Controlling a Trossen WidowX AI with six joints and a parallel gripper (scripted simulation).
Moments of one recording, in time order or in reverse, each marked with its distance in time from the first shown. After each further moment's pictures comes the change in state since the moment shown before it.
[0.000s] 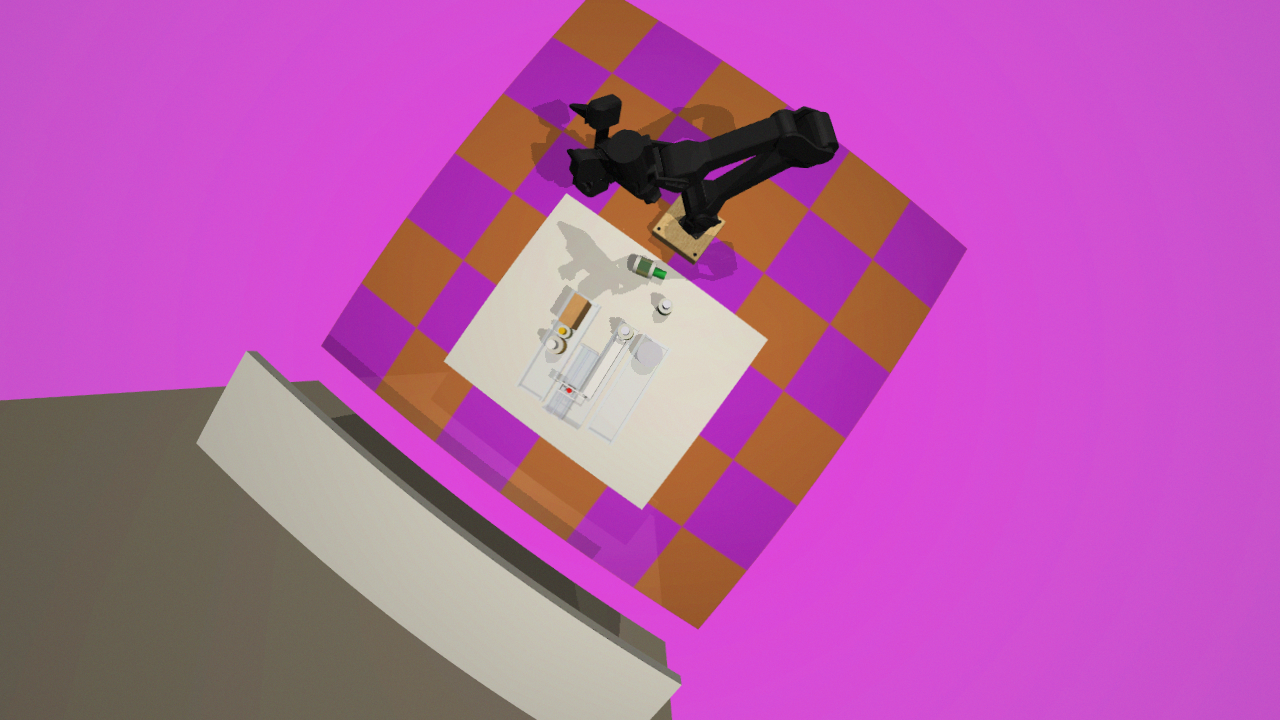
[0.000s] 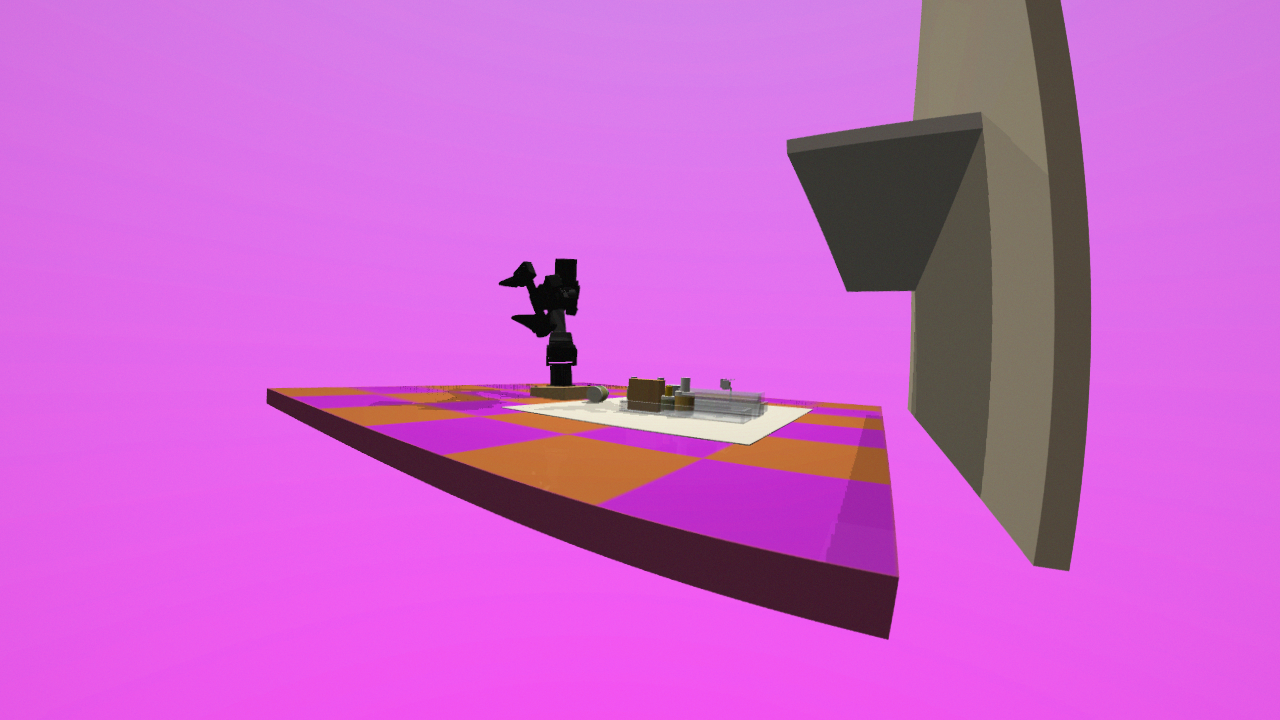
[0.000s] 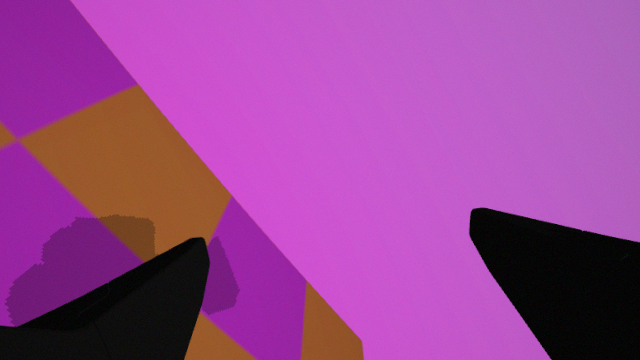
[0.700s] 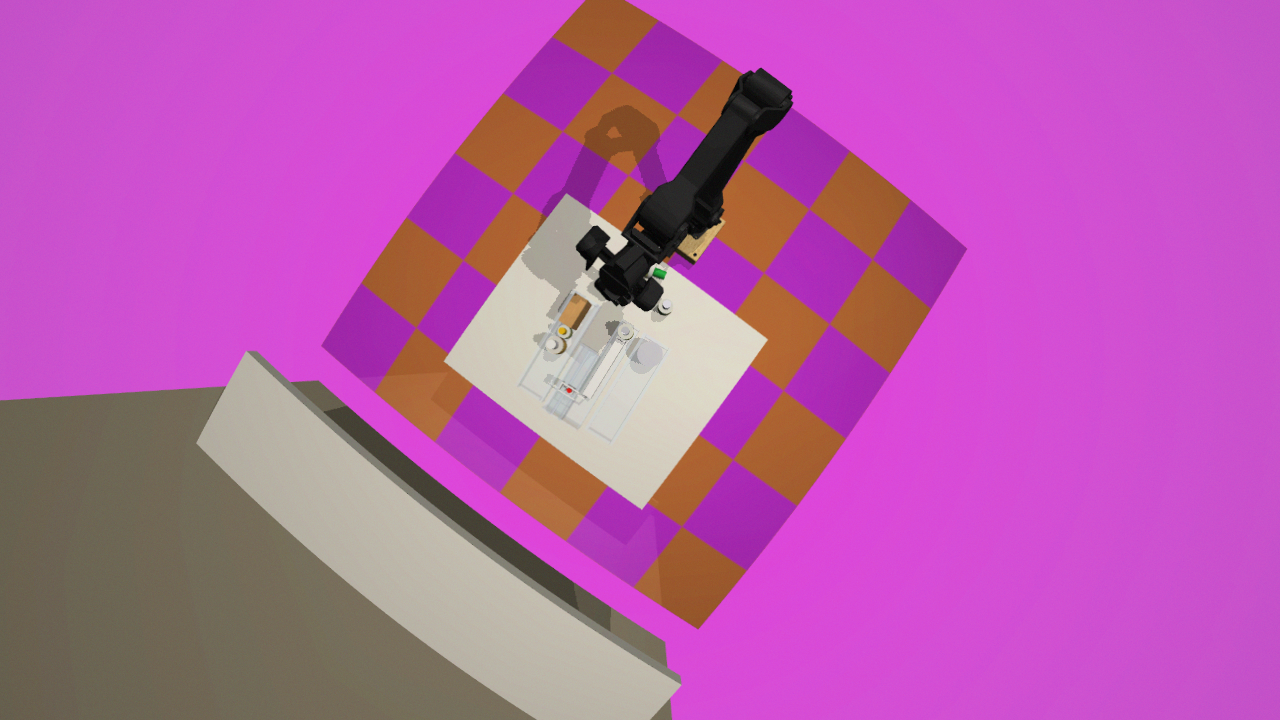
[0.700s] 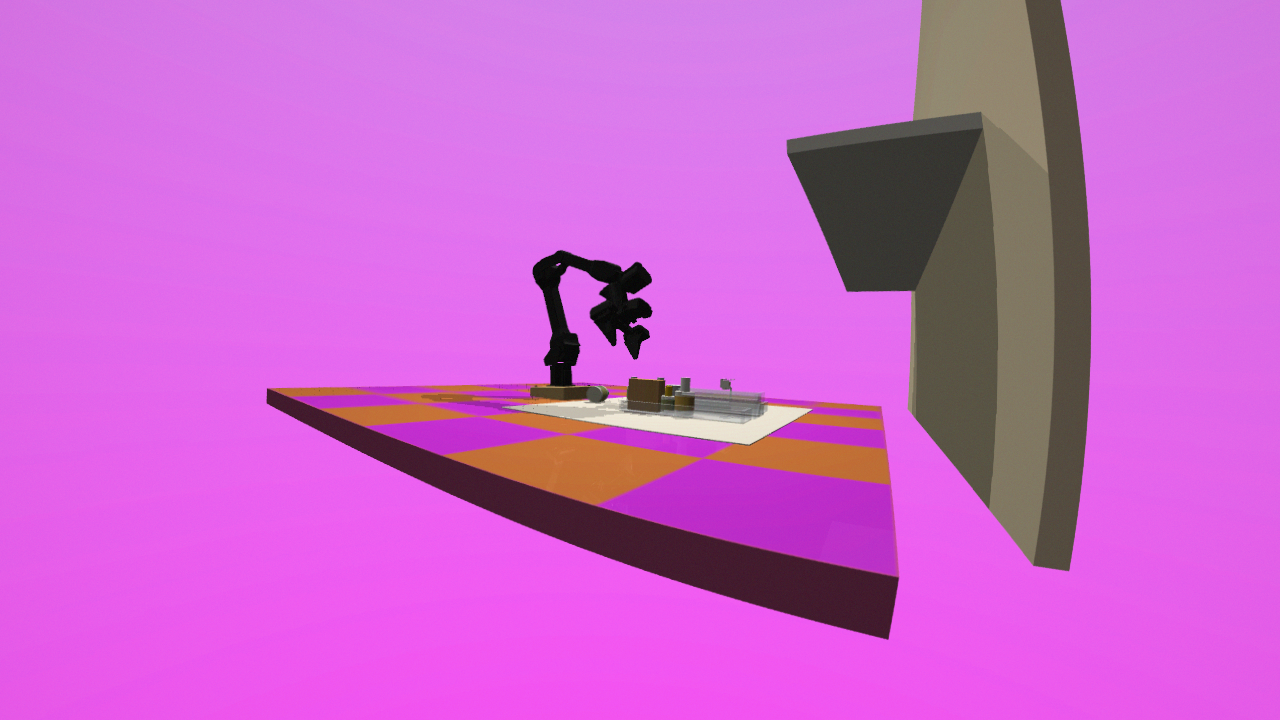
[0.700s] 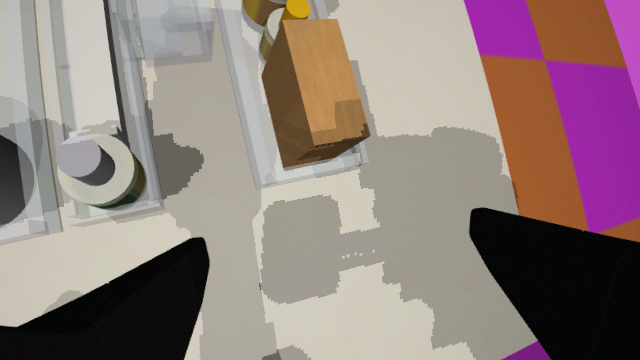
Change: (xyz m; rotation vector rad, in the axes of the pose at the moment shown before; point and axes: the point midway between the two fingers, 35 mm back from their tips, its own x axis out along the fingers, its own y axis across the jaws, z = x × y) arm -0.196 0.174 0.086 -0.183 -0.180 1.156
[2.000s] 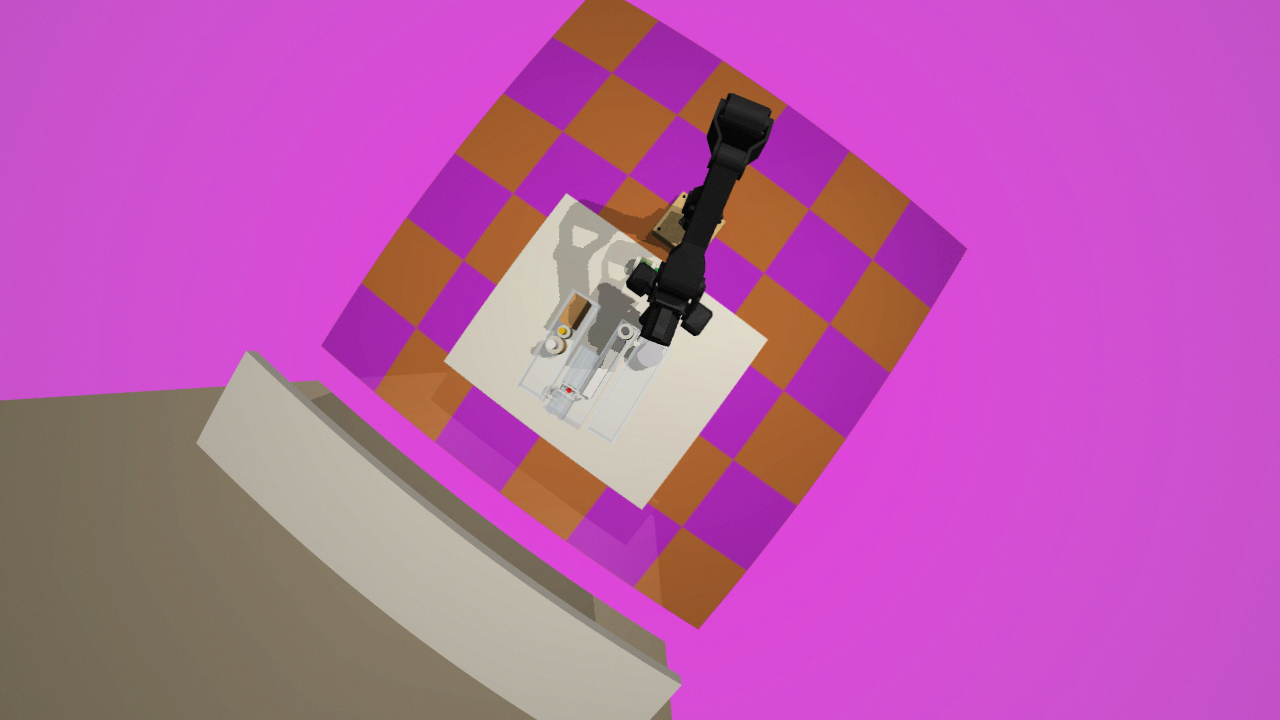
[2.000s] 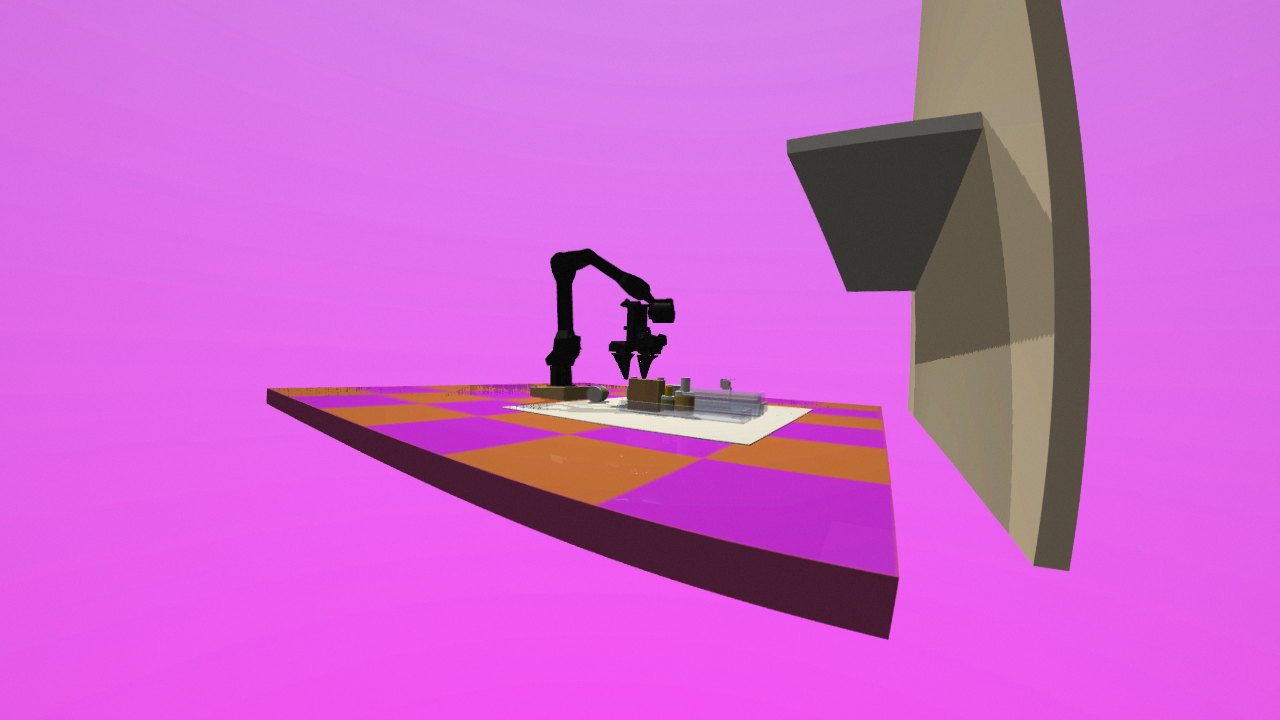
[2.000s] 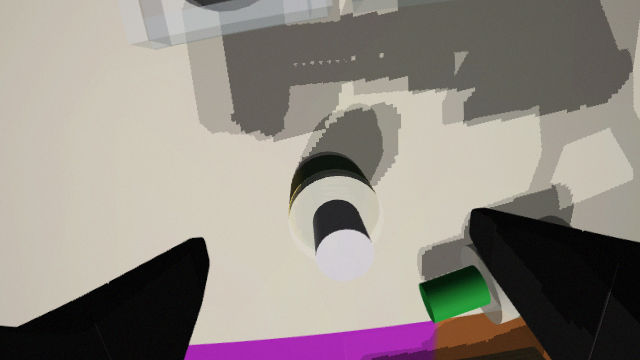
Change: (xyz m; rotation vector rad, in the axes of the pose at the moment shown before) arm 0.000 0.134 -0.053 0.003 0.427 0.342
